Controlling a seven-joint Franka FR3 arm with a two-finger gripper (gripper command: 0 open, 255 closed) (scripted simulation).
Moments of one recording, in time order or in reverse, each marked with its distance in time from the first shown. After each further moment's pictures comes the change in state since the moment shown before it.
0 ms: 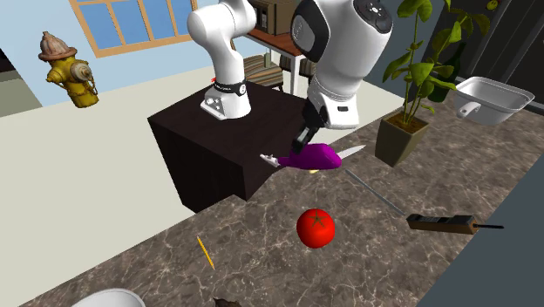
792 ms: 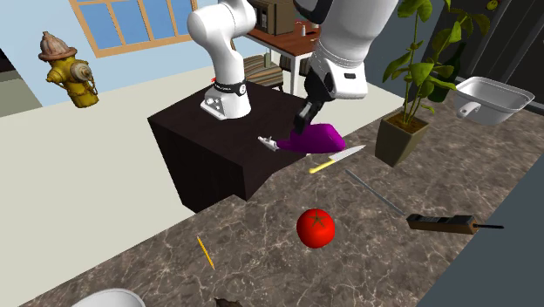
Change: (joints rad) arm 0.006 -0.097 -0.005 0.056 -0.028 -0.149 0.014
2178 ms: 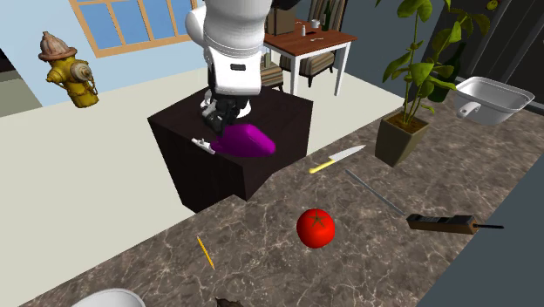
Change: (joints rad) arm -0.169 -0.098 -0.172 -0.023 -0.136 -0.037 -0.282
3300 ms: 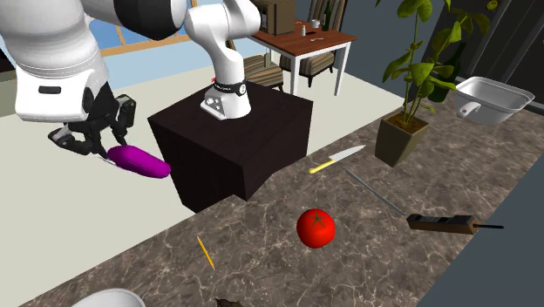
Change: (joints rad) arm -0.248 0.228 -0.185 0.220 0.033 0.060 -0.446
